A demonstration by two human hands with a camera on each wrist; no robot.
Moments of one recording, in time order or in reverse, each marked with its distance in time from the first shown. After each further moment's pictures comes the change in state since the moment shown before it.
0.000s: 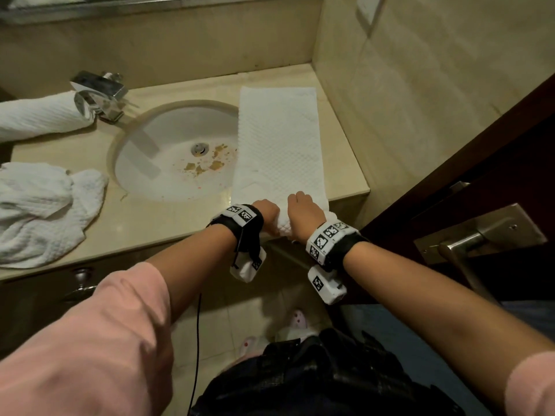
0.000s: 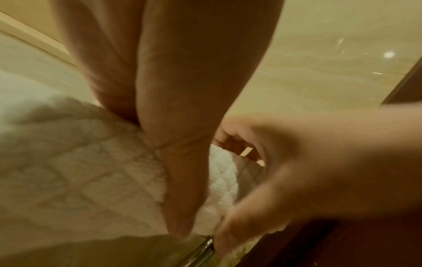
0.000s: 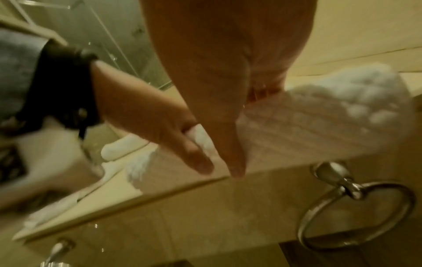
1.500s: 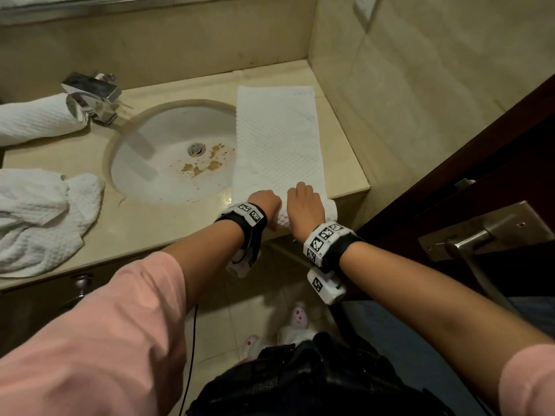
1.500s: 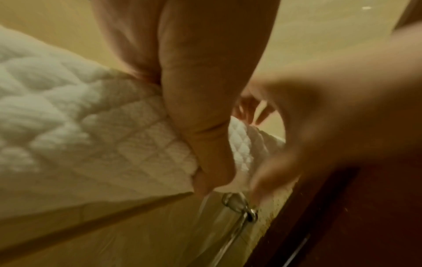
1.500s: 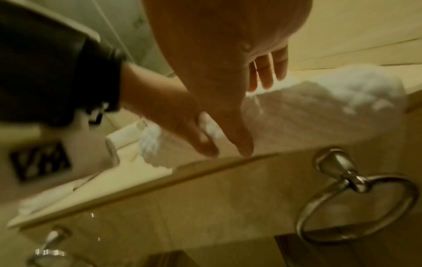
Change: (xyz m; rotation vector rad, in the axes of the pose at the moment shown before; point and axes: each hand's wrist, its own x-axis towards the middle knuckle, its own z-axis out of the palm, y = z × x) left_hand 0.006 -0.005 -0.012 0.148 0.095 0.006; right_hand 0.001 -0.012 -0.005 -0.014 0.086 0.100
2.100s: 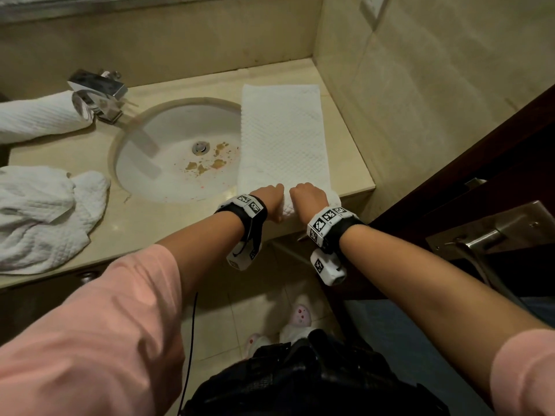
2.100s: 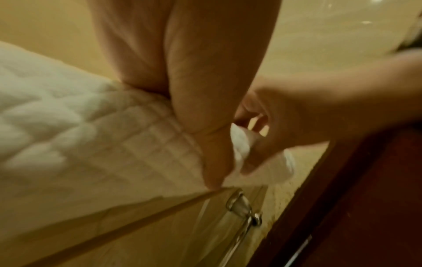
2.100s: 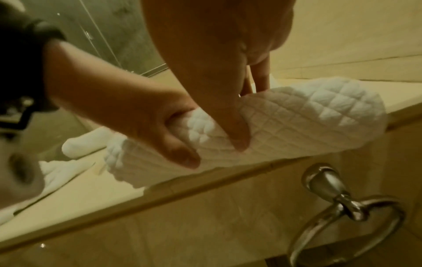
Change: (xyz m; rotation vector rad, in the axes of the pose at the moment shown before) left_hand 0.001 -0.013 -0.001 -0.235 0.056 -0.022; right_hand 0.031 0.003 -0.011 -0.134 -0.093 -0.112
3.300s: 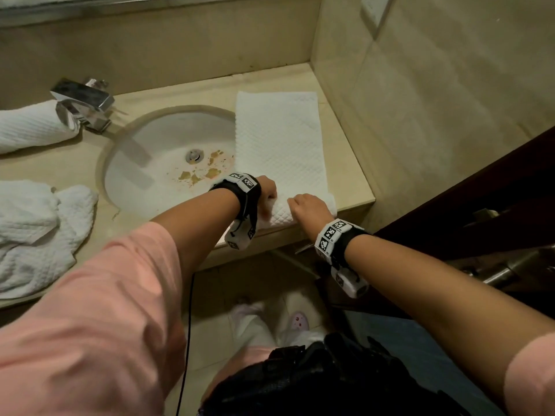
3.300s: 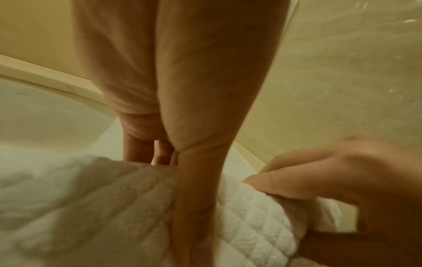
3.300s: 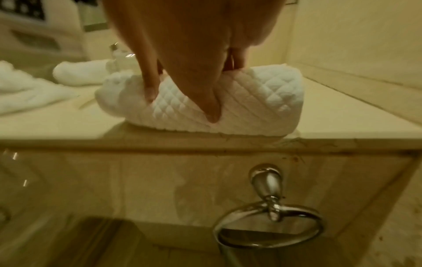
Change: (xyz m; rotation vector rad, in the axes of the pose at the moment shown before) left_hand 0.039 -0.012 -0.057 0.141 -0.243 0.017; right_hand 0.026 0.024 0.020 -0.060 0.187 -0.238
